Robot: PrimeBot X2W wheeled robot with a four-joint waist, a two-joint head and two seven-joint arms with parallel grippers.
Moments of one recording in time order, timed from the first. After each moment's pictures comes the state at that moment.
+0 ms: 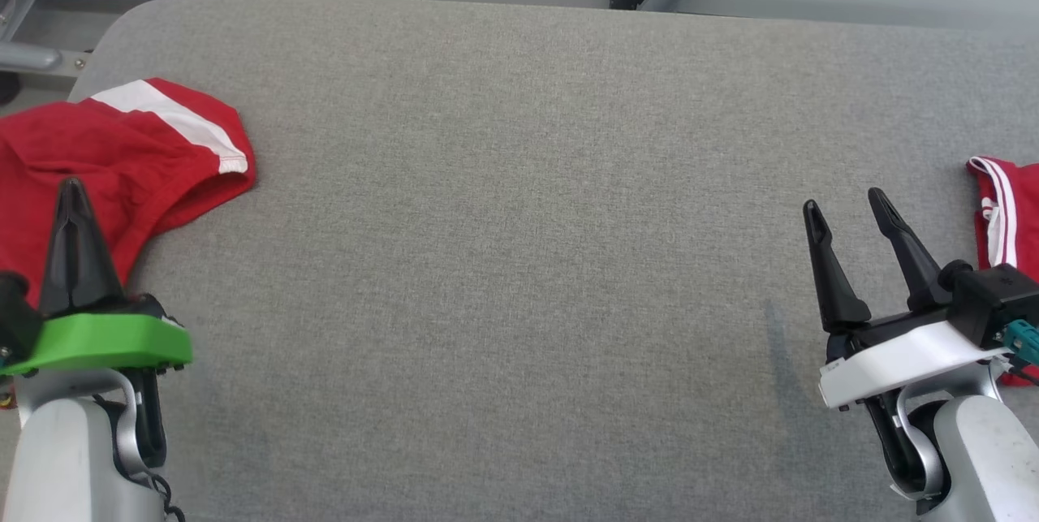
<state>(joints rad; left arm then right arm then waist) -0.34 0.21 0.11 0.31 -0.29 -0.03 -0.26 -0.16 -0.24 0.10 0.04 0.31 0.13 -0.17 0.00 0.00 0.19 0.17</state>
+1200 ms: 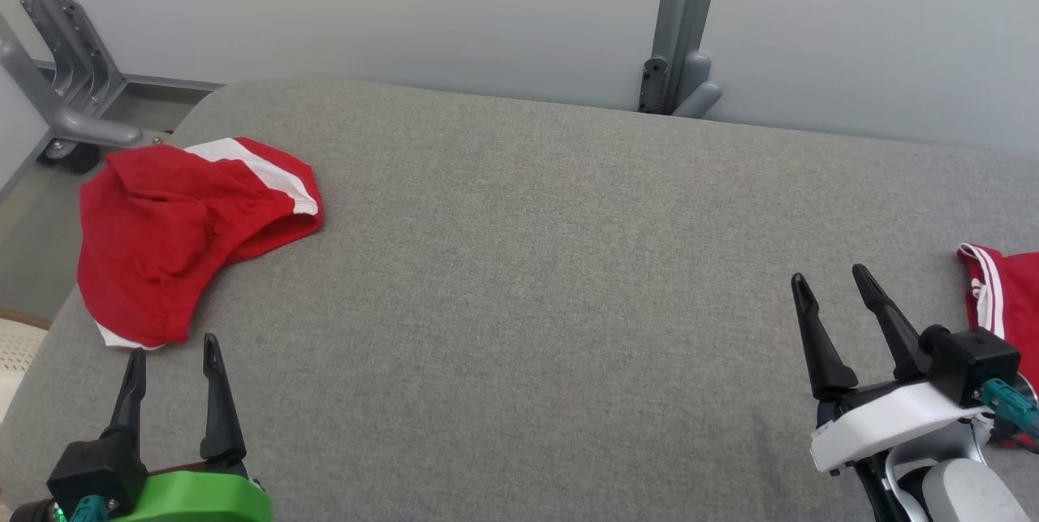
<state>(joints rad) 0.09 0.13 0.02 0.00 -0.25 0.06 -0.17 -0.02 -0.20 0.09 0.05 0.31 0.13 -0.16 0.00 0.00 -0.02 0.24</state>
